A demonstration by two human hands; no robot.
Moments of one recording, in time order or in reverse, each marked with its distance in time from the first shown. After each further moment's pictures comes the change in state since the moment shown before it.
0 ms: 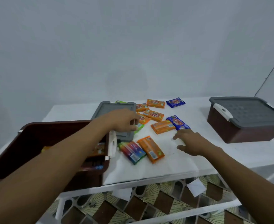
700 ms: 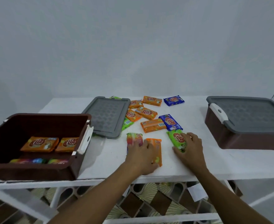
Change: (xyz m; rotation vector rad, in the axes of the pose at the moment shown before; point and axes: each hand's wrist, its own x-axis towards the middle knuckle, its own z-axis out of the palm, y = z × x) left_hand 0.060 0.158 0.131 -0.016 -0.071 -0.384; right_hand 0.006 0.076 0.094 0.507 0.491 0.218
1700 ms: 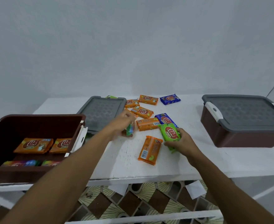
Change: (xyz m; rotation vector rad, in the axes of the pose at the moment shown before) left_hand 0.045 -0.063 -0.076 -1.253 0.079 -0.324; right_hand 0.015 -0.044 -0.043 0.675 -0.356 0.323
